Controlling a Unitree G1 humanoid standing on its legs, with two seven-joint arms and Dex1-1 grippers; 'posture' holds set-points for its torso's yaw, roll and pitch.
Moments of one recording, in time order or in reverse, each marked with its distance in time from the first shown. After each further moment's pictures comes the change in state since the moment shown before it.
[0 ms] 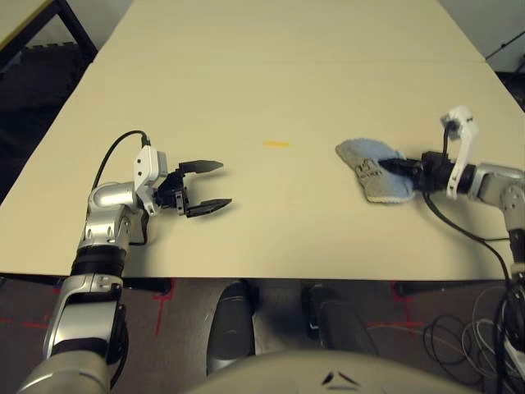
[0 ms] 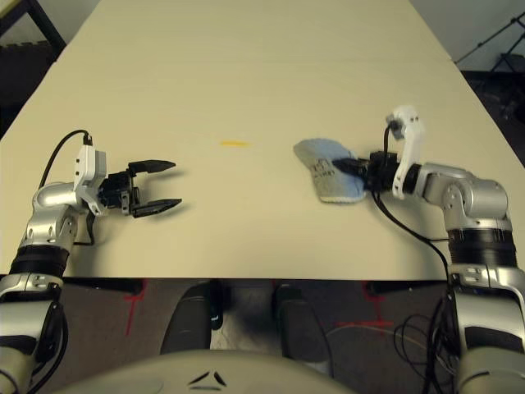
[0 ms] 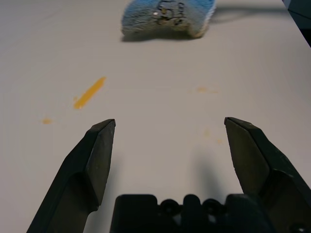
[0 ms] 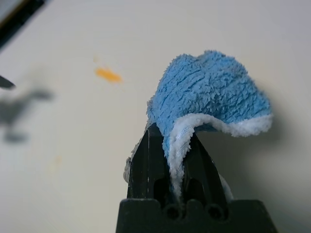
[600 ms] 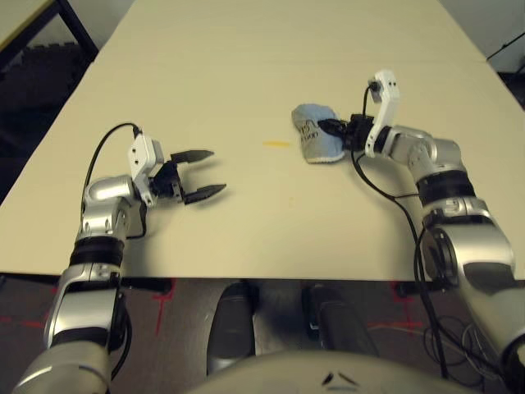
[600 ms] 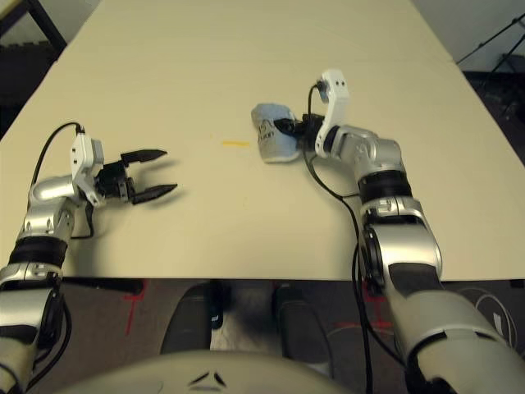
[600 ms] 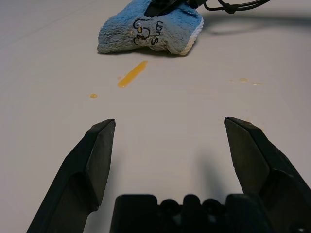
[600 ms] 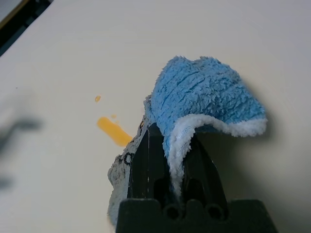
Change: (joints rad) left arm -0.053 0.013 0.024 0.114 0.030 -0.012 0.077; right arm -0.409 0.288 0.107 0.664 -0.228 -0.322 -0.089
